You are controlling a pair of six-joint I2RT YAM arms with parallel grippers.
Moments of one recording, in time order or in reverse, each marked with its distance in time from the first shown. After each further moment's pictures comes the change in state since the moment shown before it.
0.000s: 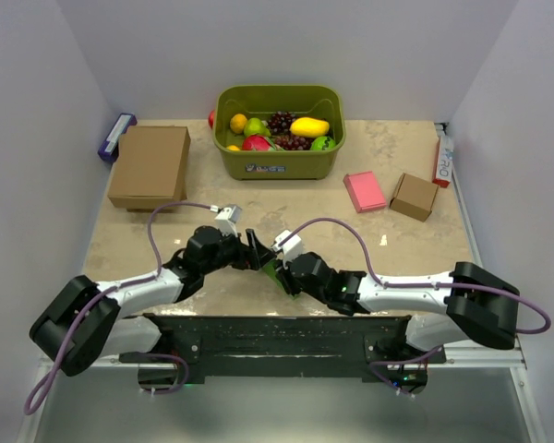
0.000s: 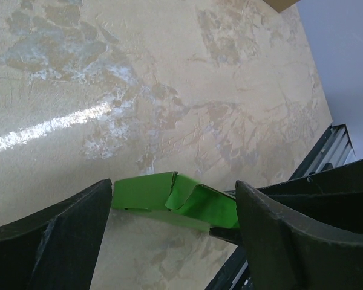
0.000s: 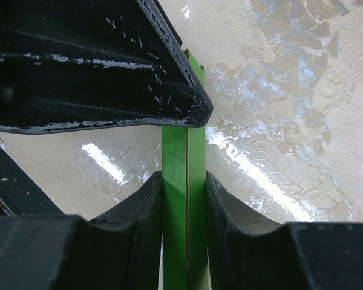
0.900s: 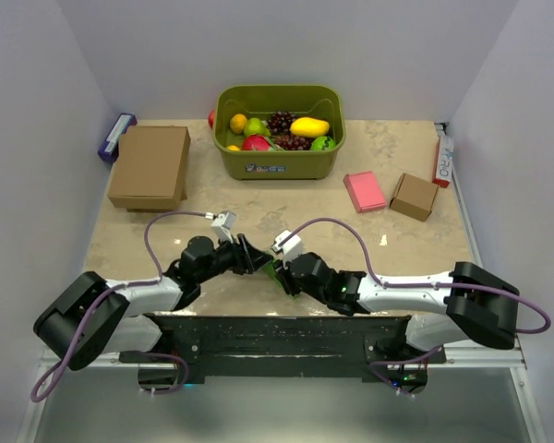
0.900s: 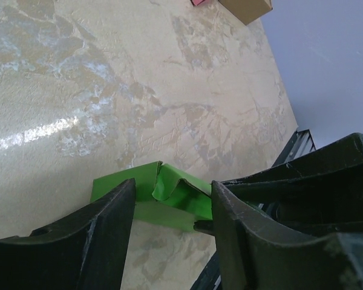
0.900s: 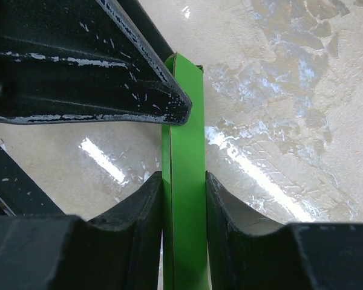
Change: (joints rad) left arm 0.002 0.037 -0.122 0.263 0.039 -0.095; right arm 0.002 0.000 0.000 0.002 0.002 0.005
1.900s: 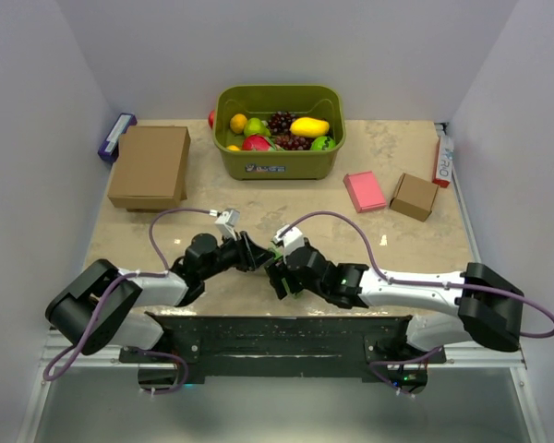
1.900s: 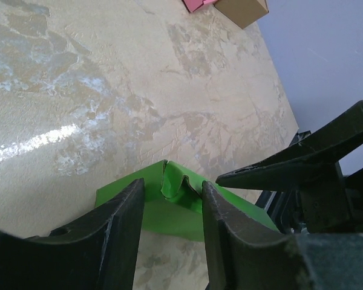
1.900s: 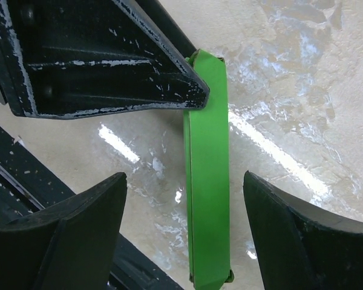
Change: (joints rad) left arm -0.002 0.108 0.022 0.106 0.007 0.021; right arm -0.009 -0.023 0.106 -0.226 -0.029 0.104
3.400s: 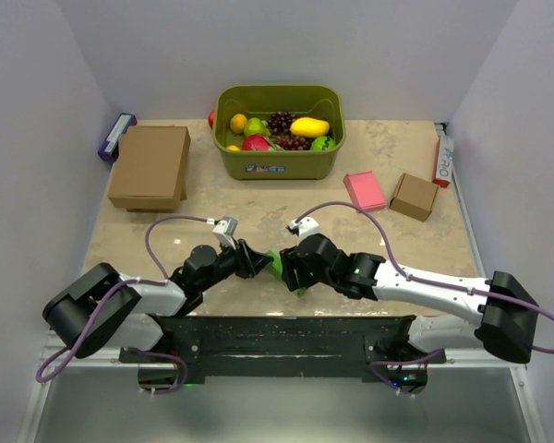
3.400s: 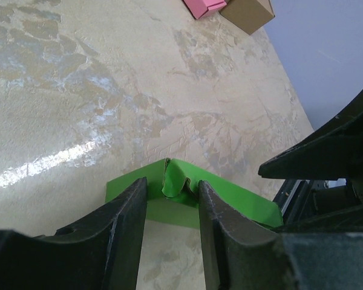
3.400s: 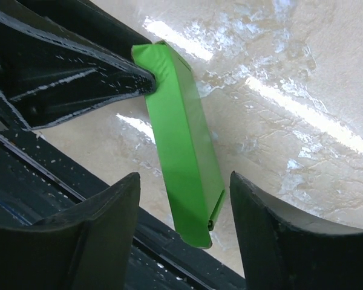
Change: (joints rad) left arm -0.082 -0.023 -0.079 0.090 -0.132 0.042; right arm -0.075 -0.108 0.069 -0.266 -0.077 0.166
